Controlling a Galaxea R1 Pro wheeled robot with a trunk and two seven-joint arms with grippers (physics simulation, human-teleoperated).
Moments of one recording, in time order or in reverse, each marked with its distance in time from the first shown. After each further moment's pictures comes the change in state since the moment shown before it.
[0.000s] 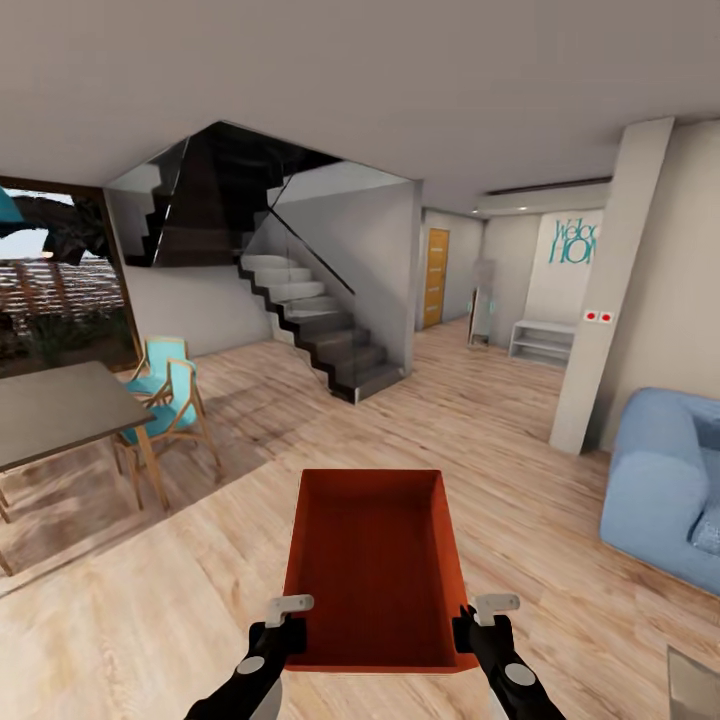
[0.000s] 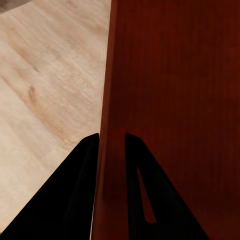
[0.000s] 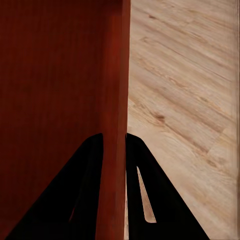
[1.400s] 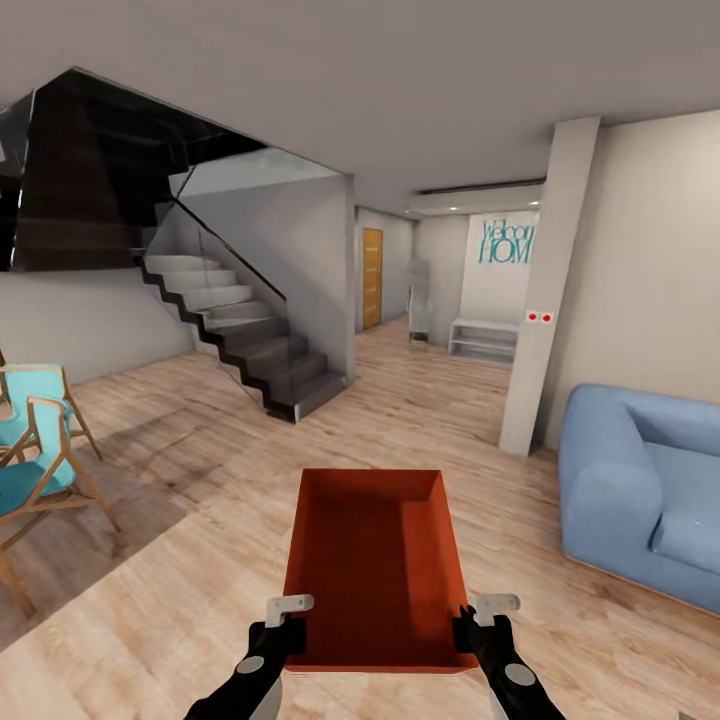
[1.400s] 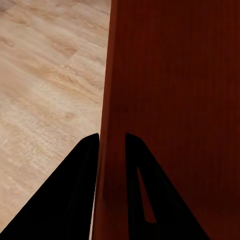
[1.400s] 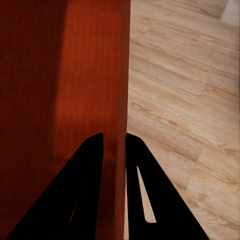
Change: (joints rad) left arm 0.000 0.001 -0.003 -0.001 0.000 0.001 0.001; right arm 0.000 0.000 0.000 0.001 -0.001 0.000 0.000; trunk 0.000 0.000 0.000
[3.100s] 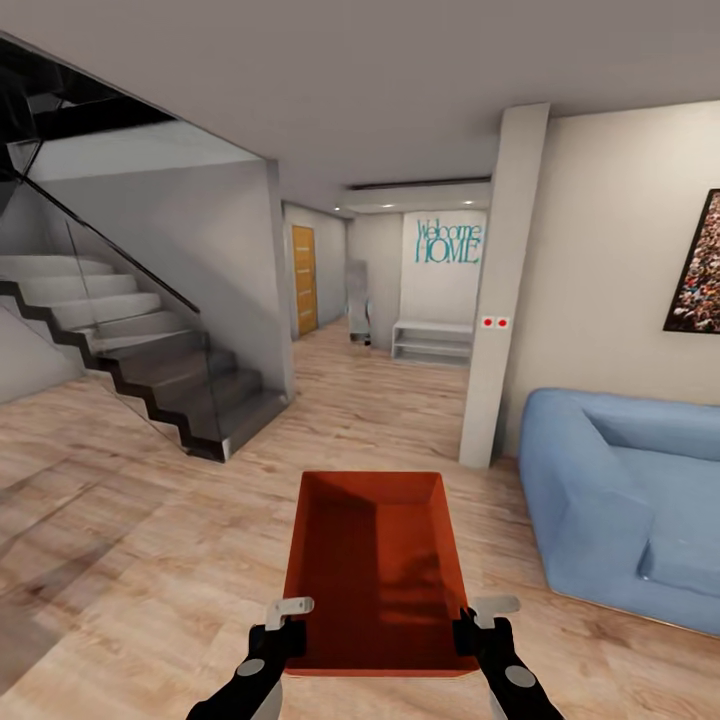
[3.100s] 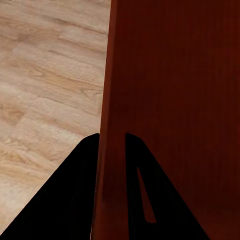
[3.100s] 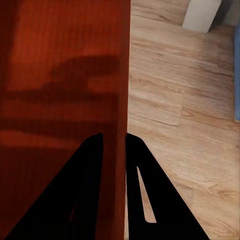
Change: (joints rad) left arm 0.000 -0.002 0.007 0.012 -0.002 -0.002 0.001; right arm 0.000 -0.001 0.000 0.011 0.001 0.000 -0.001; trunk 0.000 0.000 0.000
